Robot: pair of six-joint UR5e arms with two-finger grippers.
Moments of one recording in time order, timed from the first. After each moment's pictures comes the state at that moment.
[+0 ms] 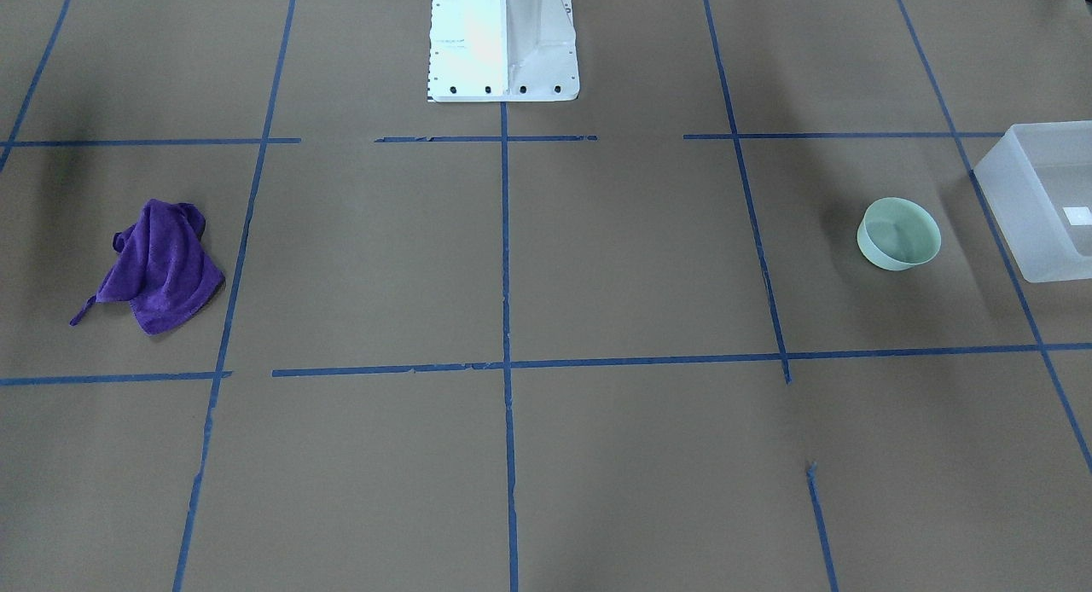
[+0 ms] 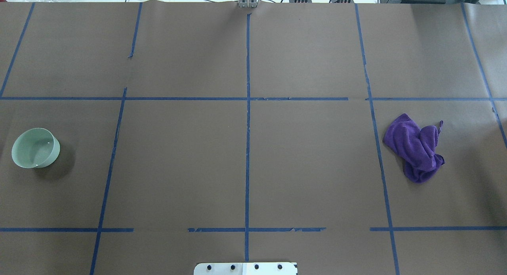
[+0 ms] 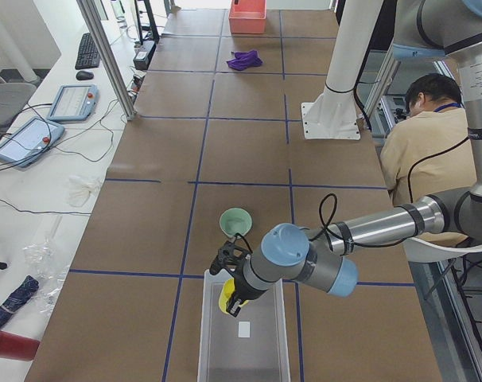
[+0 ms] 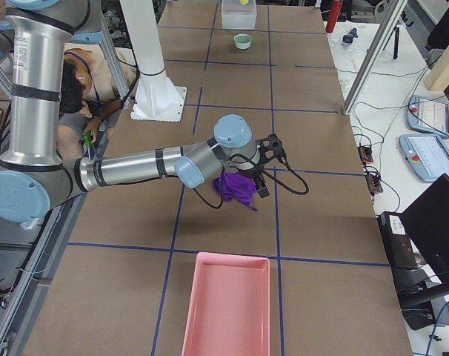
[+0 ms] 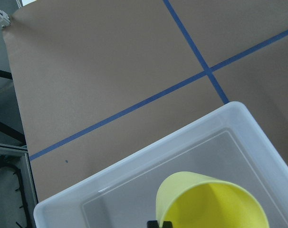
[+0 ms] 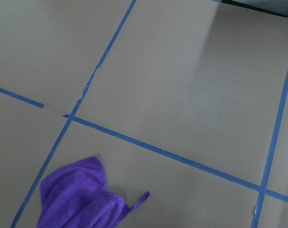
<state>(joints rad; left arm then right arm) -1.69 -1.23 -1.59 -2.29 -2.25 0.26 1.46 -1.72 1.91 -1.12 2.41 0.19</state>
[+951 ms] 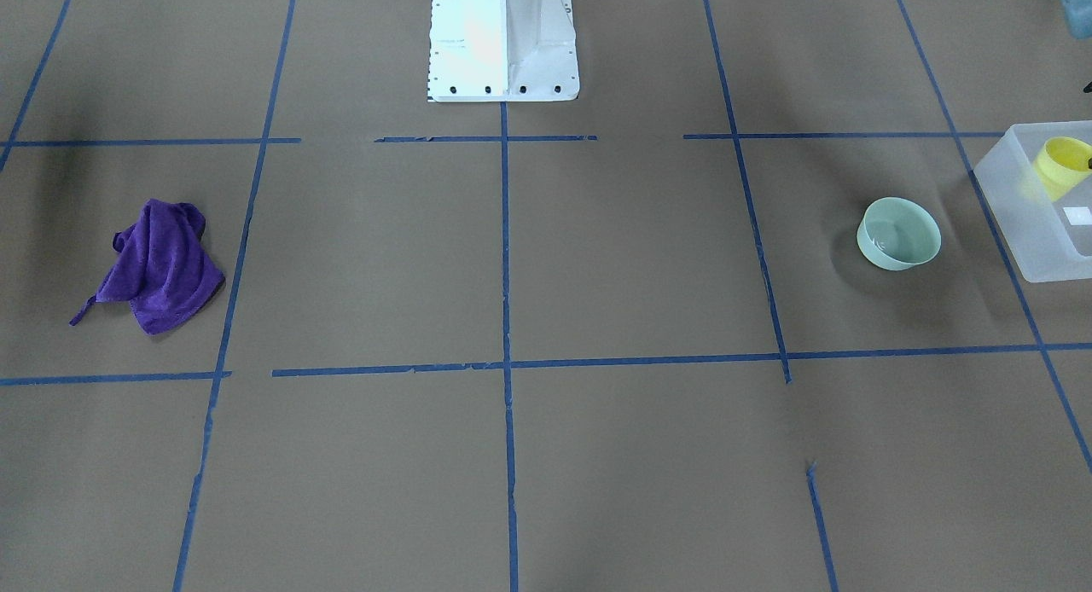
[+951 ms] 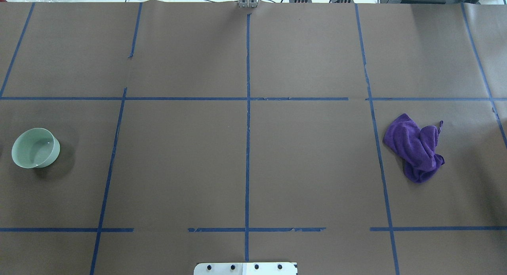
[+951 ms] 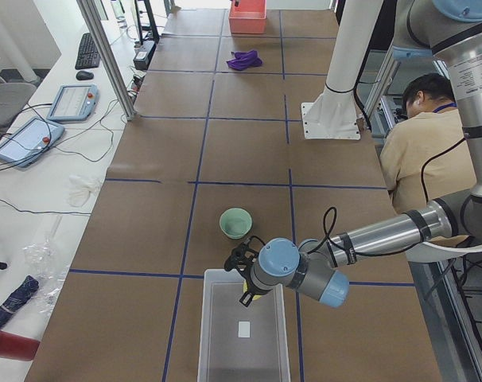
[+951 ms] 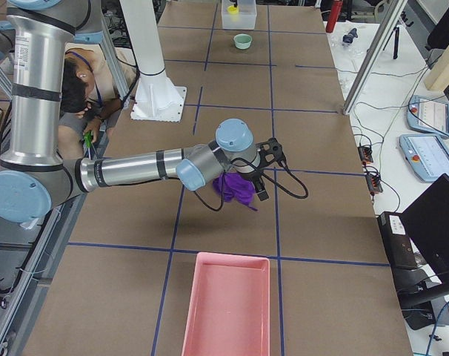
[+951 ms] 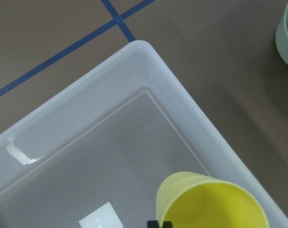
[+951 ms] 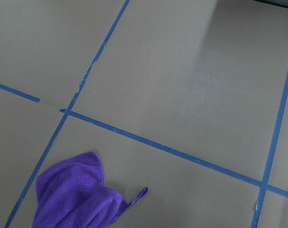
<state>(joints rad) -1.46 -1.21 -1.53 -2.35 -2.35 0.26 1.45 -1.72 1.89 -1.11 2.41 0.19</state>
